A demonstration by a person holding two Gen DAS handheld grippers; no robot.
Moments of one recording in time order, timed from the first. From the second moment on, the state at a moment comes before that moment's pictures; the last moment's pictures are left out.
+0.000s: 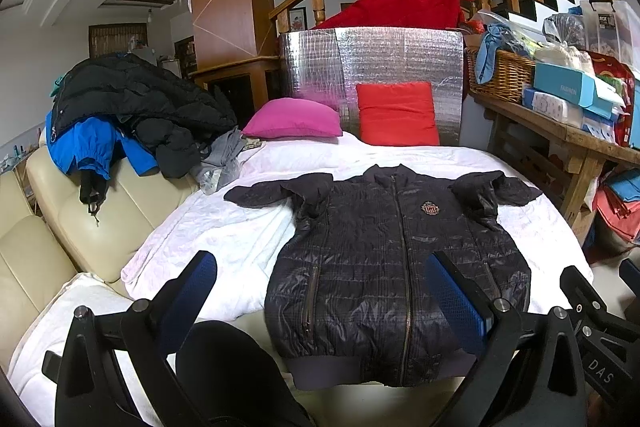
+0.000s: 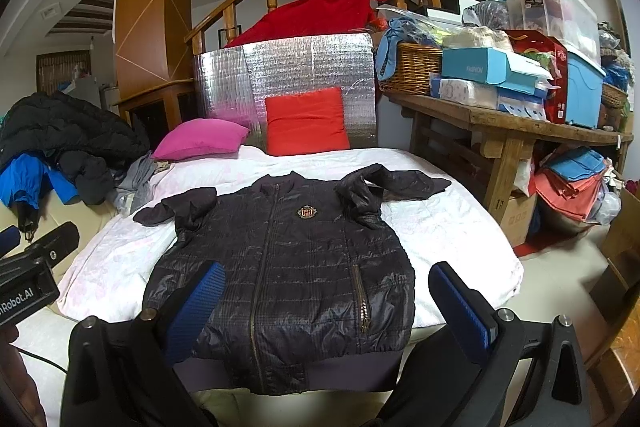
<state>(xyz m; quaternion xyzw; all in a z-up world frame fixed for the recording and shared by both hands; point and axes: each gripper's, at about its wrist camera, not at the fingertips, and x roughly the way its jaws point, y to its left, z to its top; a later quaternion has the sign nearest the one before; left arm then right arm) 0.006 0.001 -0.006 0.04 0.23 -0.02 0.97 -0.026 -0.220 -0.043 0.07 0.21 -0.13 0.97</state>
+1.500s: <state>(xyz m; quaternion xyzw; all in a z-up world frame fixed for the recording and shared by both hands) 0.207 -0.010 -0.109 -0.01 0.45 -0.08 0.89 0.104 -0.391 -0.071 0.26 0.24 -0.11 0.93</state>
